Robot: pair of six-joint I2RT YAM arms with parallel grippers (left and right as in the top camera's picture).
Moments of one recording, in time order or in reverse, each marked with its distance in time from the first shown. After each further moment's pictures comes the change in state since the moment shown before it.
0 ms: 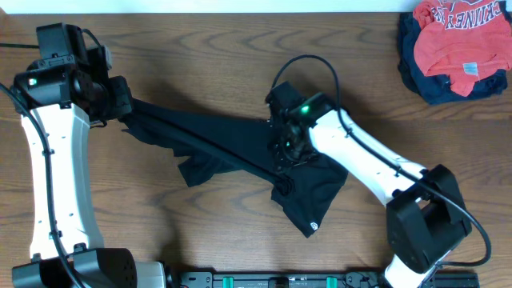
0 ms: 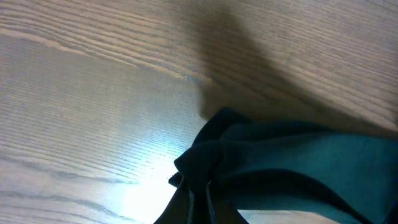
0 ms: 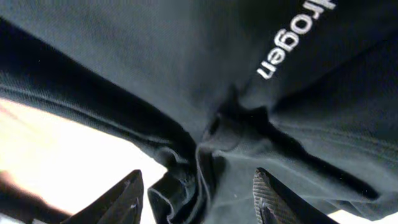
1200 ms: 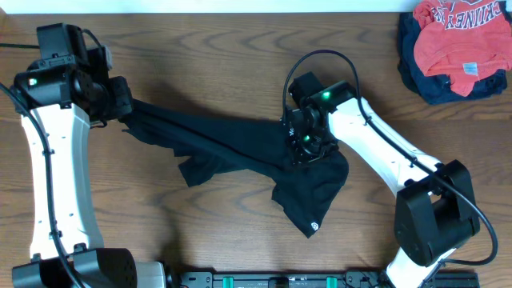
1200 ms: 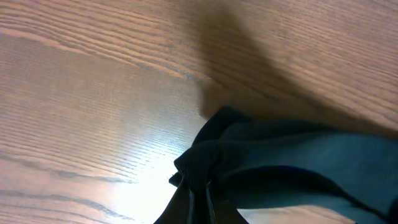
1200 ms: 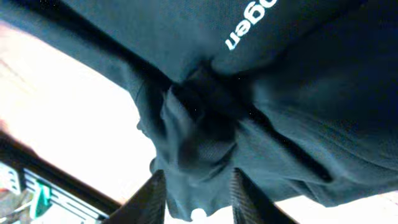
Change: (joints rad) left arm 0.000 0.000 0.000 -0.002 0.000 0.000; right arm -0.137 0.000 0.028 -0.122 -0.119 -0.262
